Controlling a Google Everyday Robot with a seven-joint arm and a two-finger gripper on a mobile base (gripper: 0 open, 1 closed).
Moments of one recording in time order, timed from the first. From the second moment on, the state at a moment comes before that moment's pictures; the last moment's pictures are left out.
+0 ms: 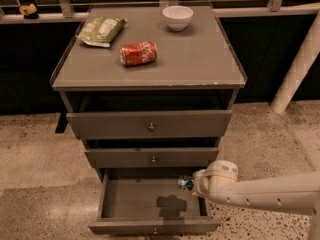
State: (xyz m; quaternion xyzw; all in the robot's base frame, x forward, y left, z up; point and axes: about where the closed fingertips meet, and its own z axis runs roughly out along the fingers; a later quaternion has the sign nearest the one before) arm 0.533 -0.170 0.392 -0.61 0.76 -0.08 0.21
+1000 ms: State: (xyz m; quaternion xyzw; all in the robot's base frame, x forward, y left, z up) arm 0.521 -0.139 0.581 -0.61 0.70 -0.21 0.29
